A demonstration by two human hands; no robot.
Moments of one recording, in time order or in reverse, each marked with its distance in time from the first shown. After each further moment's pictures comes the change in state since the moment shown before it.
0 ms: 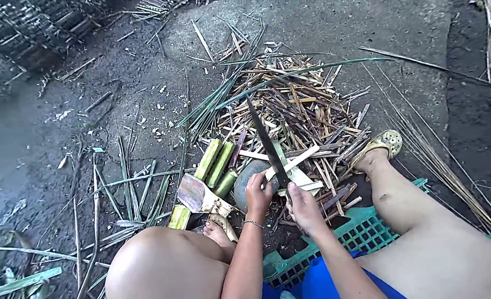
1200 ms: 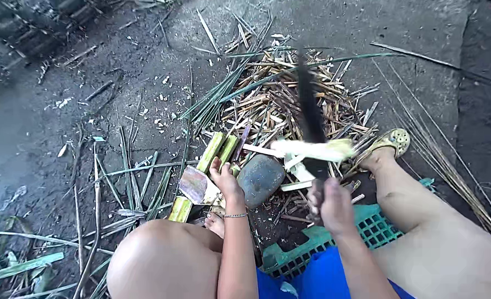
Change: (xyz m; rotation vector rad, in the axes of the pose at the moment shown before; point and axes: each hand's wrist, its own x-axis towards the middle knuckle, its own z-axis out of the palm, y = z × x) left_hand 0.046 0.021 -0.070 -0.666 0.620 -0.667; right_hand -0.017 -0.018 -0.019 0.241 0.120 -0.313
